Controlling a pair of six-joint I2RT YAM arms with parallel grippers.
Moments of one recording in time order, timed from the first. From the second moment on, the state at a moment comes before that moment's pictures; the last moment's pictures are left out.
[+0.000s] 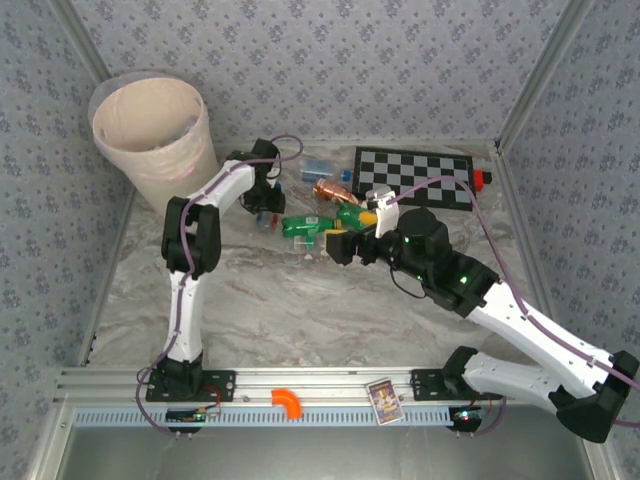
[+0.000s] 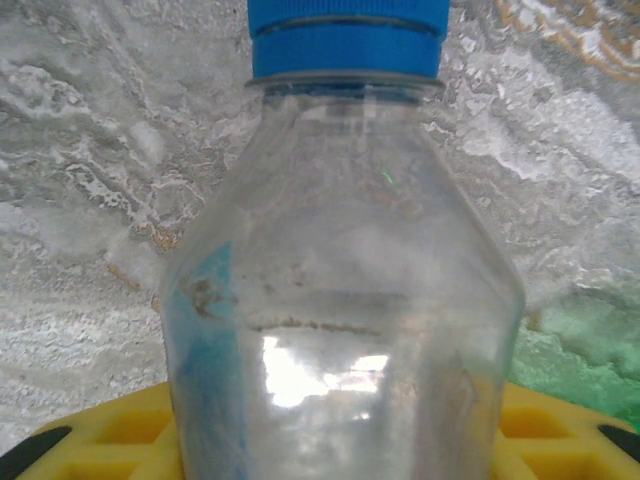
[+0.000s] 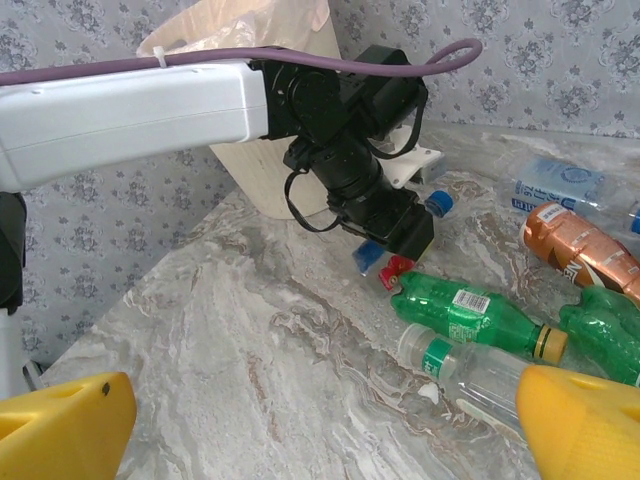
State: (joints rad) left arm -0.34 2.27 1.93 -0.98 0.02 -0.20; right arm 0.83 0.97 0.99 -0.31 0.02 0.36
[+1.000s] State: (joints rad) left arm -0.11 1.42 1.89 -0.84 -0.12 -0.63; right arm 0.89 0.92 0.99 -0.31 0.04 0.36
